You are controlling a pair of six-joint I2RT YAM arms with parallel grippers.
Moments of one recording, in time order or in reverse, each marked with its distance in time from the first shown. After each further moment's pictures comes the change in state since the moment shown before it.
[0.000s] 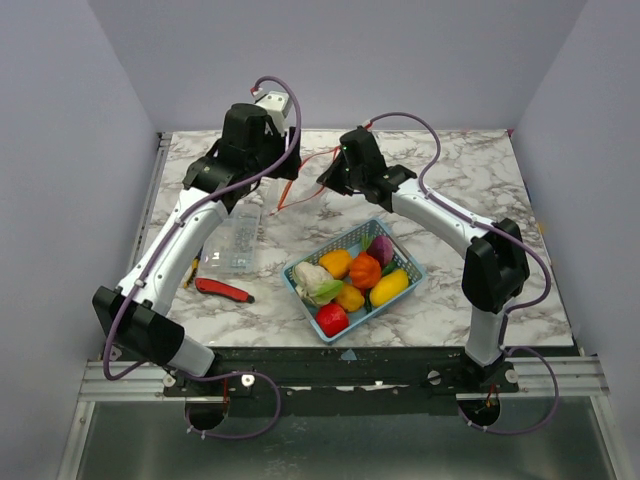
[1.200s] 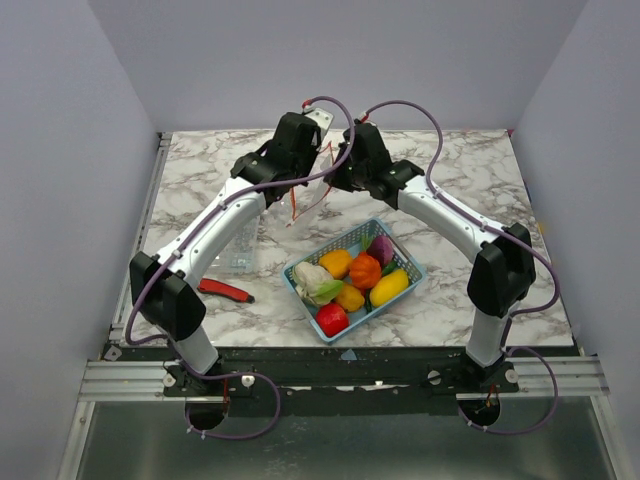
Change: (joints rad) left arm -0.142 0.199 0.089 -0.034 -0.281 0.183; right arm 0.000 -0.039 0.028 -0.082 0.010 -0.175
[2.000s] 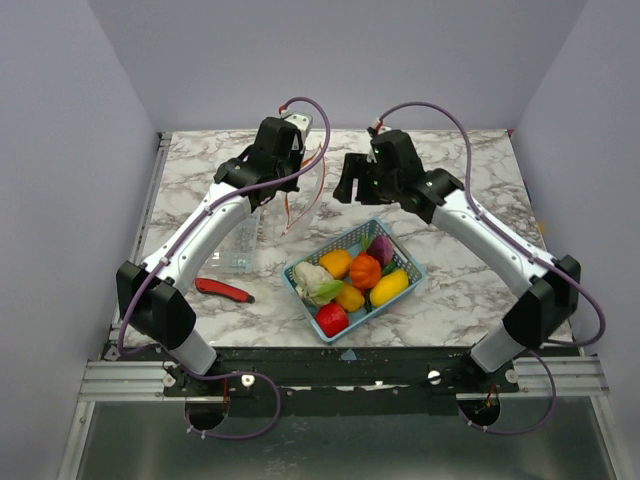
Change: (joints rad) left arm 0.080 -0.103 -0.142 0.004 0.168 -0.172; right arm 0.000 -0.270 -0.135 -0.187 -0.060 -0.235
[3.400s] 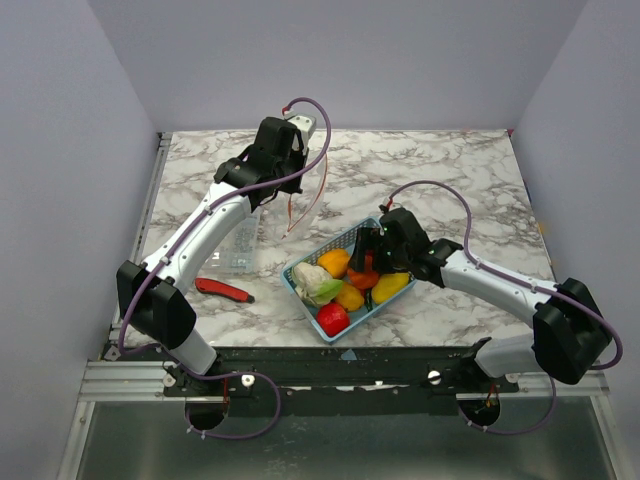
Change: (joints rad) left arm 0.001 0.002 0.000 0.000 0.090 -0.004; right arm 0.048 -0.233 -0.708 0.300 -0.013 0.100
